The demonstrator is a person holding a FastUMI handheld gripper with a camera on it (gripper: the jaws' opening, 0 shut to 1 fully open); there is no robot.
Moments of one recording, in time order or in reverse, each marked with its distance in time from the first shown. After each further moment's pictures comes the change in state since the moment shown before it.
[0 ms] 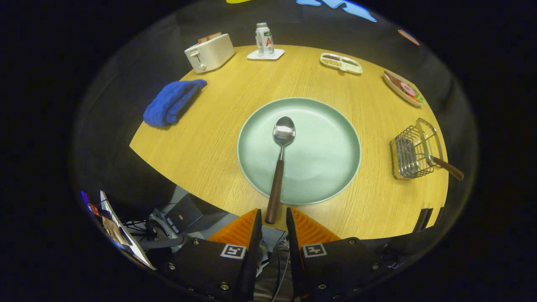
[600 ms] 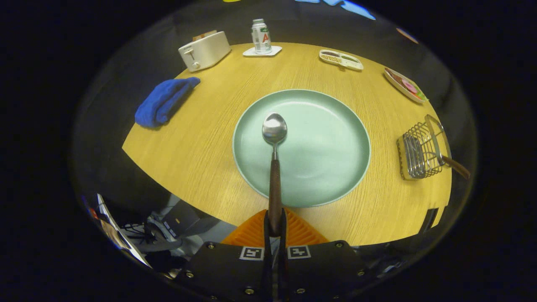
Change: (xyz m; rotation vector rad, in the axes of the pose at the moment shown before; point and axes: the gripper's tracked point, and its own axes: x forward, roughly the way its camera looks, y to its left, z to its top) arm 0.009 -0.012 0.008 -0.056 -0.039 -0.021
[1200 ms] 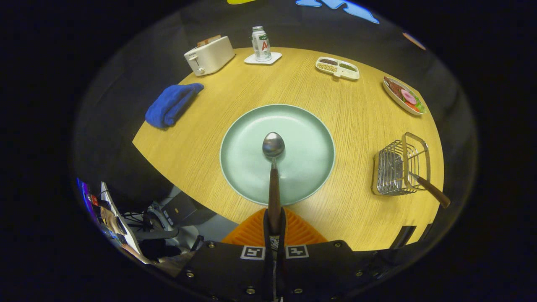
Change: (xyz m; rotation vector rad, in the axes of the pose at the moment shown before) arm -0.046 -0.058 0.024 -0.004 -0.009 0.060
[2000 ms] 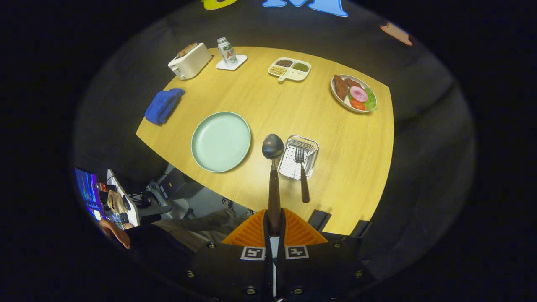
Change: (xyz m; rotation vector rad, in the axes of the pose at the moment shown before) arm -0.178 -0.185 0.012 -0.027 0.233 -0.077
